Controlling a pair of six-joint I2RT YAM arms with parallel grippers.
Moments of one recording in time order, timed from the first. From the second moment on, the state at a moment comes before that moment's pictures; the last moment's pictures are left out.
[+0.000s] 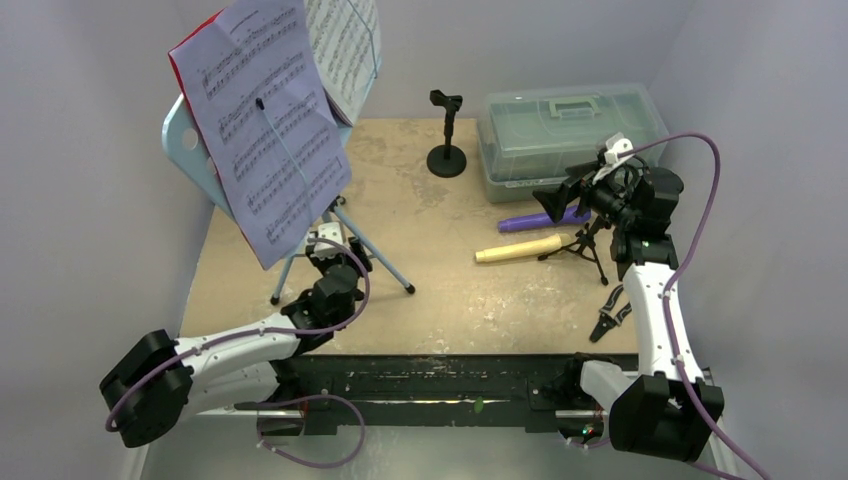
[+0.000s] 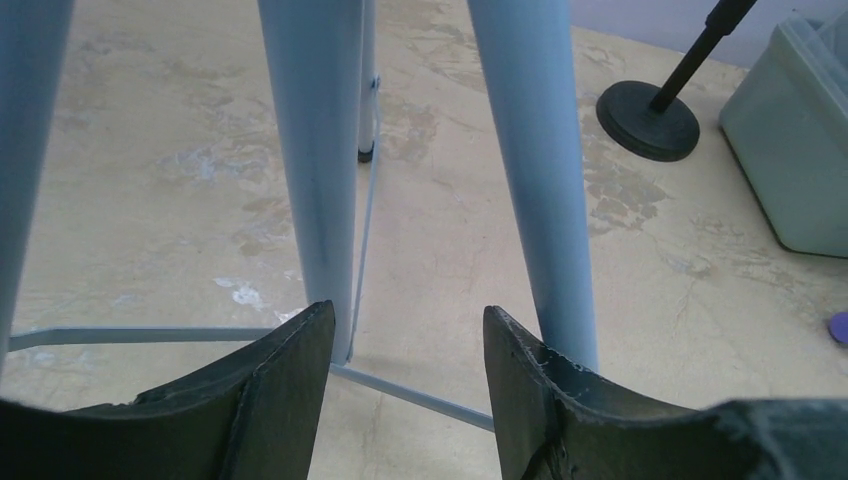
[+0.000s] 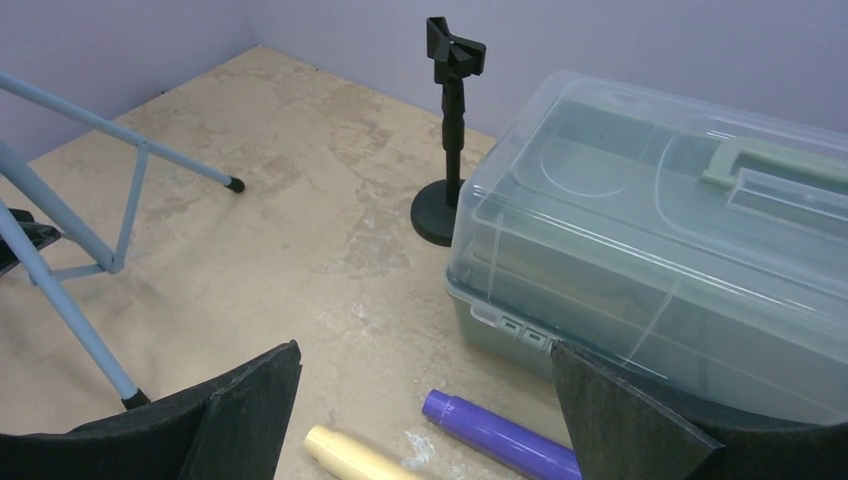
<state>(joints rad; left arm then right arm) -0.88 1.01 0.34 0.47 -0.99 -0.35 -0.18 1.05 0.89 0.00 -0.81 -0.08</state>
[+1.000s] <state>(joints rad) -0.87 0.56 0.42 0.19 -0.73 -0.46 -0.18 1.05 0.88 0.00 -0.84 -0.09</state>
